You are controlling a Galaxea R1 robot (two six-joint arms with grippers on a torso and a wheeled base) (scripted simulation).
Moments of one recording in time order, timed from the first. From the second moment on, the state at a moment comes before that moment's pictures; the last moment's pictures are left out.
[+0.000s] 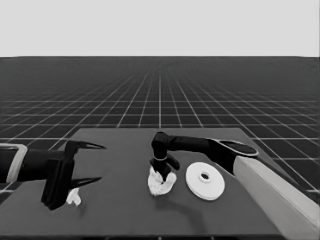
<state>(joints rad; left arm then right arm) -0.34 1.75 -0.42 0.31 0.68 0.35 -0.11 3.08 -1.77 -0.28 -1.50 2.19</state>
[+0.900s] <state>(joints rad) -0.34 1.75 -0.42 0.31 0.68 0.35 -0.11 3.08 -1.77 -0.28 -1.50 2.37</state>
